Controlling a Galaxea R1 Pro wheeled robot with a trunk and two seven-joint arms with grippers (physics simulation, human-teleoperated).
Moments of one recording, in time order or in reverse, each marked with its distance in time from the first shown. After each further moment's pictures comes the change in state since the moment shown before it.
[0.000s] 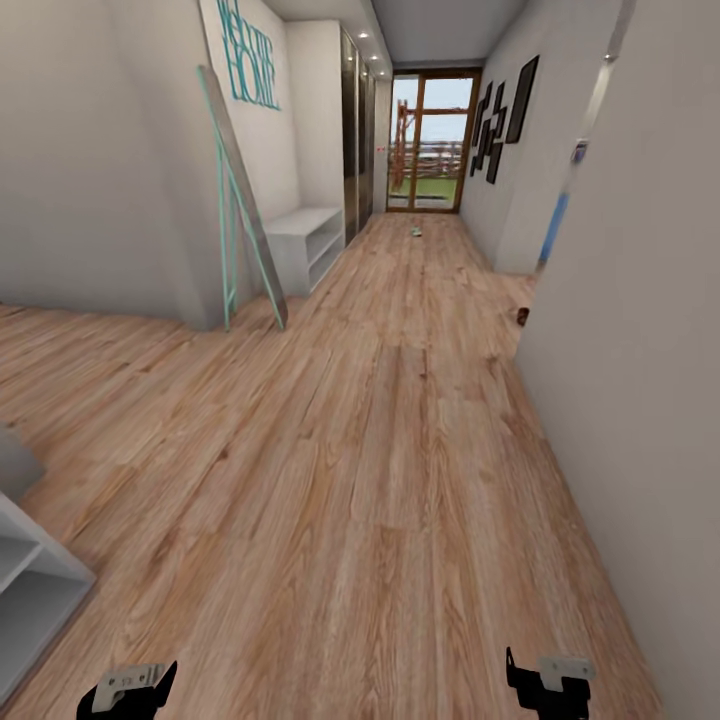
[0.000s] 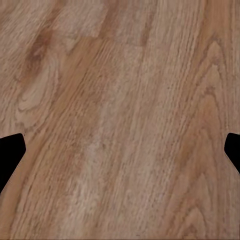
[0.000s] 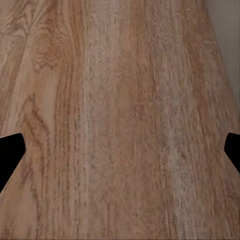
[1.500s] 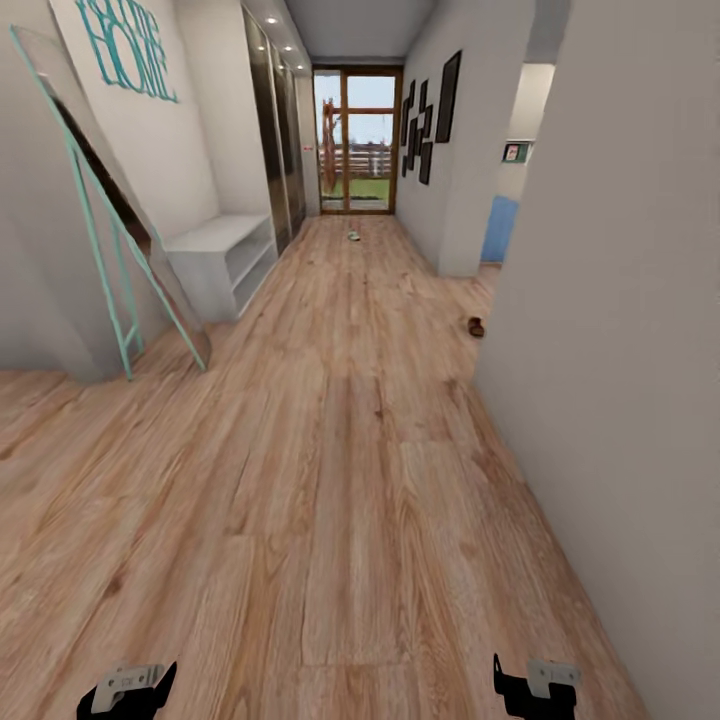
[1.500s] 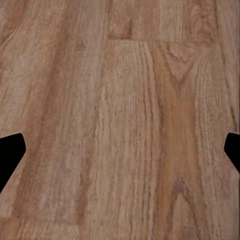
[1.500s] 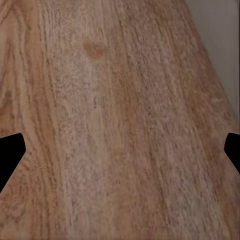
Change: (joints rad) left arm 0.000 0.000 0.001 0.003 0.000 0.001 0.000; right arm 0.011 0.035 0.001 0.003 0.005 0.001 0.003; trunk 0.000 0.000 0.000
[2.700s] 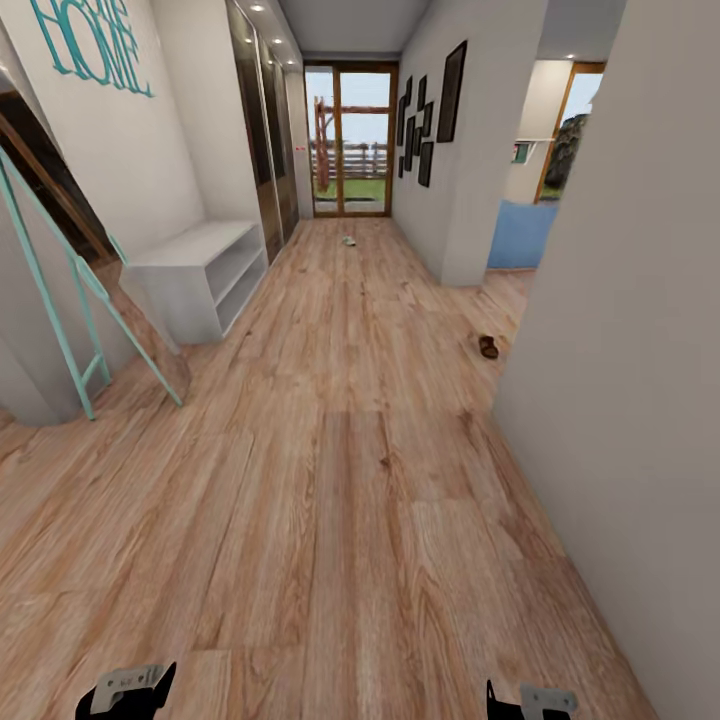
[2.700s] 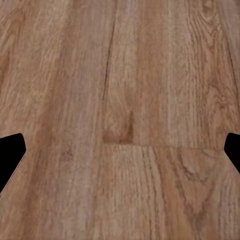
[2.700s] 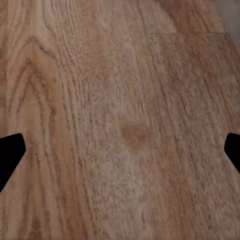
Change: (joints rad) left arm 0.000 -0.001 0.004 0.000 0.002 -0.001 0.001; right arm 0.045 0.031 0.000 0.000 0.000 0.015 -0.002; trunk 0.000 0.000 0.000
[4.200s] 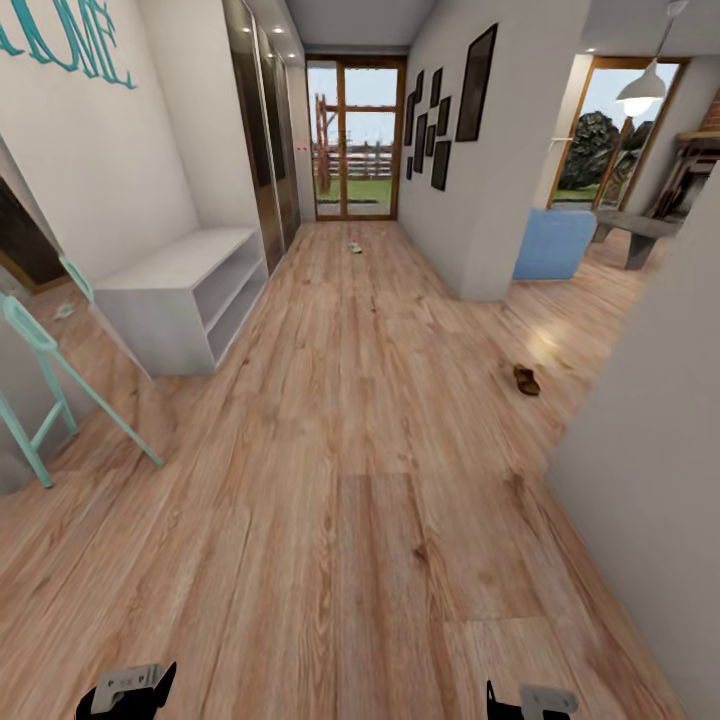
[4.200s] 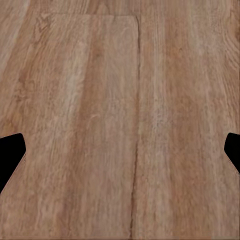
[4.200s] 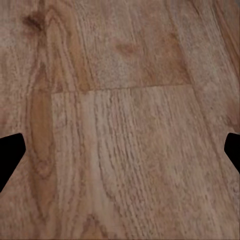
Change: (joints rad) left arm 0.000 0.000 -0.001 0.000 -0.001 0.000 0.000; right arm 0.002 0.000 0.000 0.000 0.000 0.000 0.000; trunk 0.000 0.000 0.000
